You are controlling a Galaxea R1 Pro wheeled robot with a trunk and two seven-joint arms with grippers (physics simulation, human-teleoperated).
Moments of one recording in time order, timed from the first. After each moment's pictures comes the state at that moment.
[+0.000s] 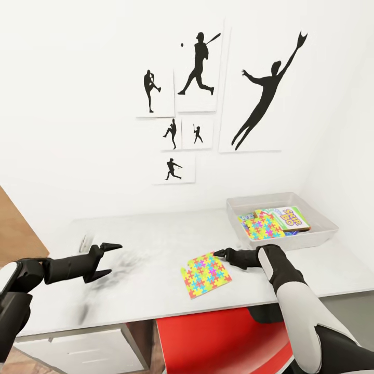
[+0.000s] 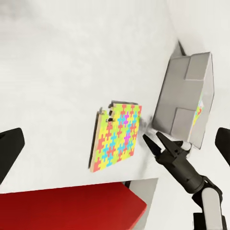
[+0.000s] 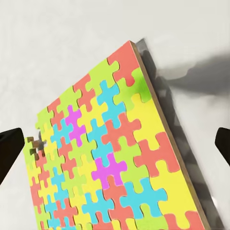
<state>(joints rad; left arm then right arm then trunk) -0.44 0.34 0.12 -1.50 2.10 0.95 0.88 -0.88 0.02 -0.33 -0.59 0.03 0.86 0.52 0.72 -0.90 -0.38</state>
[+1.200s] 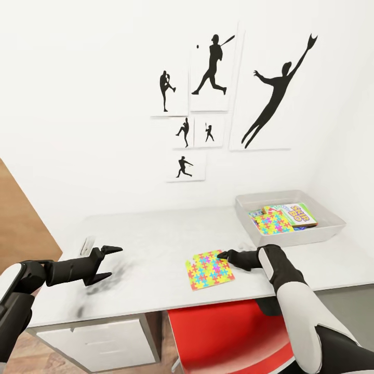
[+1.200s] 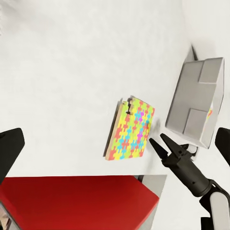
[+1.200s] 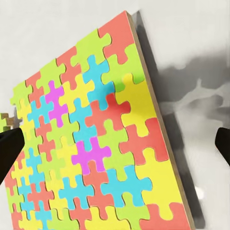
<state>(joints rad) -0.44 0.34 0.12 -1.46 2.06 0.96 0.86 -0.87 0.02 -0.33 -0.59 0.03 0.86 0.42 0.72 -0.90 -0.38</state>
